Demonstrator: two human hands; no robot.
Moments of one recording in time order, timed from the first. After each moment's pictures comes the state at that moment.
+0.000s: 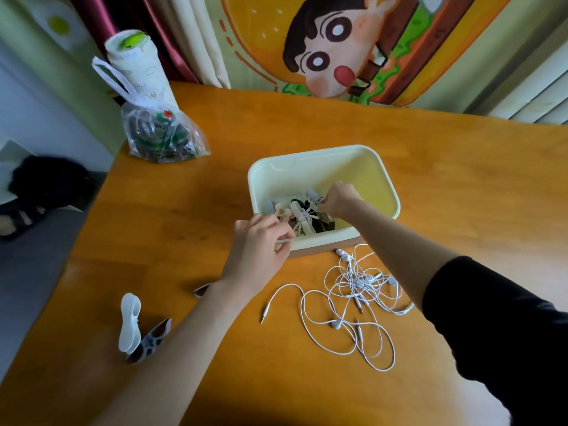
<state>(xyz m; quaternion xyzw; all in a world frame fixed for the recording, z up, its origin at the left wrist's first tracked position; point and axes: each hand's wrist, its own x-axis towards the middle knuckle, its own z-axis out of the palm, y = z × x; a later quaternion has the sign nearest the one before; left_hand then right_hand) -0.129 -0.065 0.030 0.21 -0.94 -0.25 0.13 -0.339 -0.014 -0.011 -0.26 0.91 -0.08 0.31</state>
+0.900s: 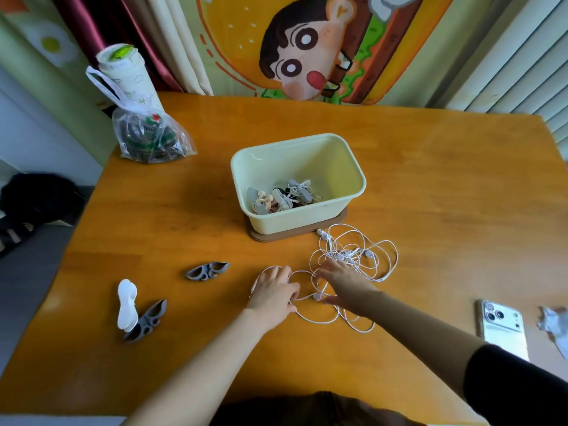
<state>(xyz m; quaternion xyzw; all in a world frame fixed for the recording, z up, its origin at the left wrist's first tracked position) -0.087 0.023 -0.047 0.10 -0.96 -0.17 -0.20 -0.223 0.159 -0.039 -0.51 0.81 0.02 0.28</state>
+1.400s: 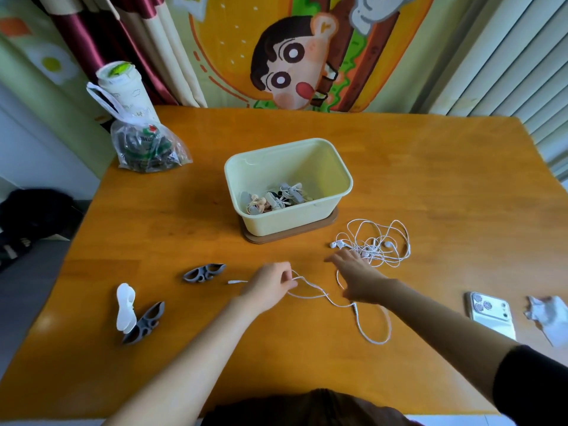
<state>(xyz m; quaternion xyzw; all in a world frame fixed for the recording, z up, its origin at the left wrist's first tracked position) -0.099 0.018 -0.019 0.21 -0.89 -0.39 -0.12 -0.235 0.178 -0.007 -0.44 0.84 0.02 0.30</state>
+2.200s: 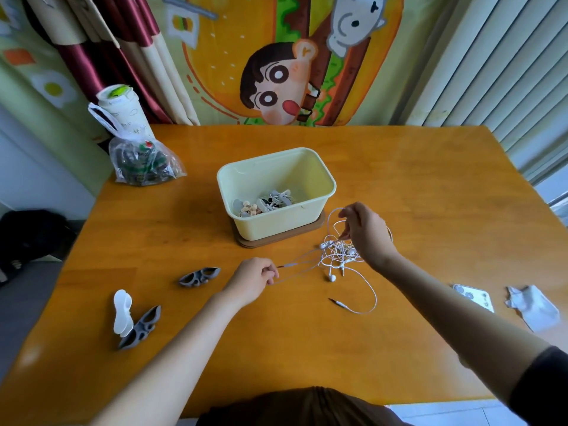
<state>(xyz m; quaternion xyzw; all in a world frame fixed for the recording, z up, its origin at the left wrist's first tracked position) -0.086 0.006 0.006 0.23 -0.87 -0.41 -0.12 -0.239 0.171 0.072 -0.22 0.87 -0.43 0.11</state>
